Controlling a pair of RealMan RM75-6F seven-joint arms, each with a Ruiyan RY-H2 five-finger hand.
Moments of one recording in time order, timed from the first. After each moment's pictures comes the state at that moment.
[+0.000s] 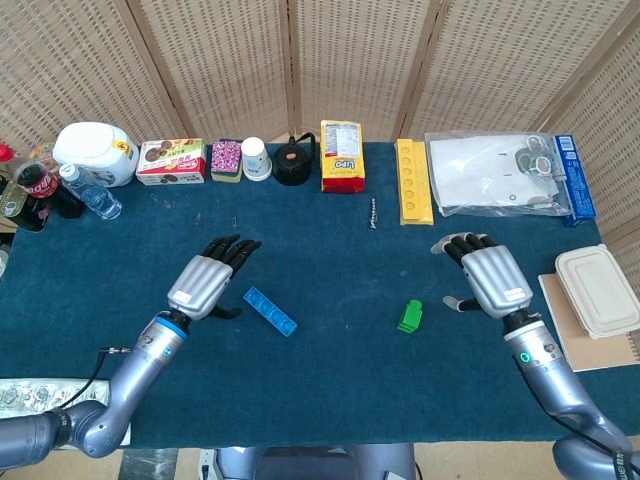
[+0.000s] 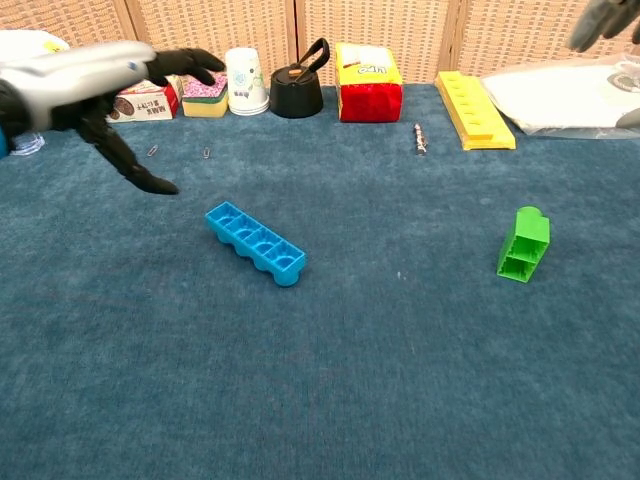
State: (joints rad) left arm -0.66 -1.38 -0.17 -1.78 1.17 1.08 0.38; right arm 0.55 -1.08 0.15 -1.78 -1.33 1.16 -0.15
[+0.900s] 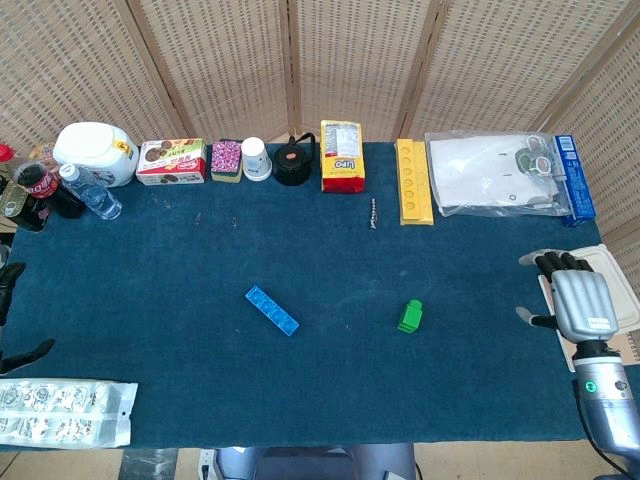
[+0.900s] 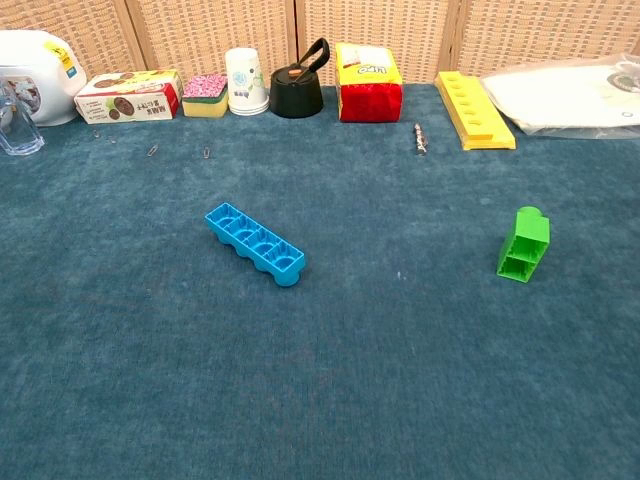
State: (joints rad) left arm -0.11 -0.98 0.03 -1.81 1.42 1.64 0.06; right arm 0.32 -1.02 0.12 -1.77 -1.25 1.36 -0.17
